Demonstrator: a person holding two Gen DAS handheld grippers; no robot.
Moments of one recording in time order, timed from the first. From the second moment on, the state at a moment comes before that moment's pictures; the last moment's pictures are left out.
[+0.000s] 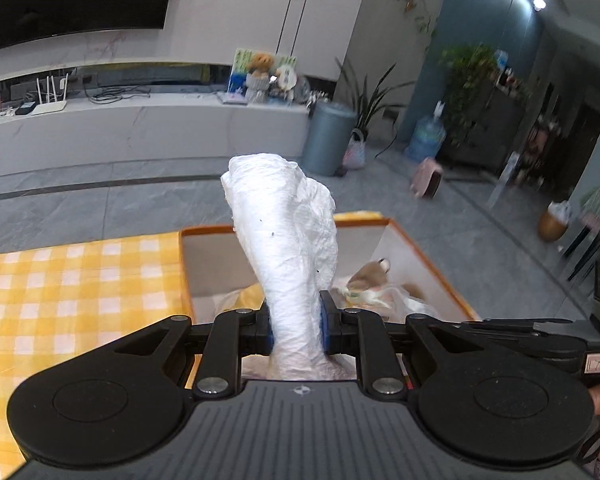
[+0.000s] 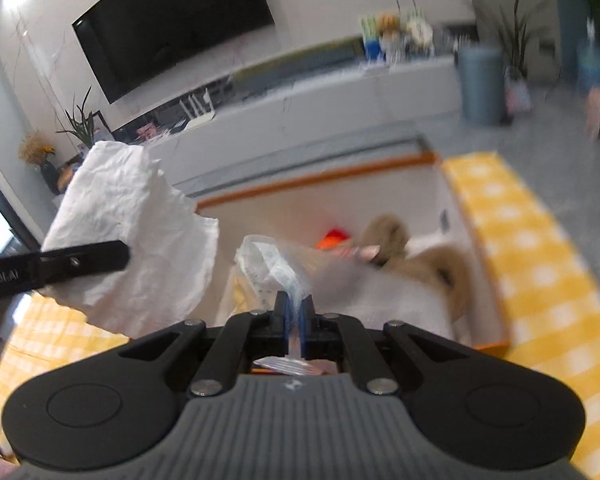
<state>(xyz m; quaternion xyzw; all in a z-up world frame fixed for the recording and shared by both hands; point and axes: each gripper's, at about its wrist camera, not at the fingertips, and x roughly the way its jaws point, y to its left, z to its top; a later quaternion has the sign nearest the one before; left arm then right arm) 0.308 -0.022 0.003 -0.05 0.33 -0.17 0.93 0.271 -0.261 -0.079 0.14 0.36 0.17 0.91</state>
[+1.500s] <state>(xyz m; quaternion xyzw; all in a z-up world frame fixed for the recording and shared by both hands) 0.332 -0.019 -0.025 -0.10 0.51 -0.17 0.84 0.306 -0.246 -0.075 0.03 0.43 0.19 0.88</state>
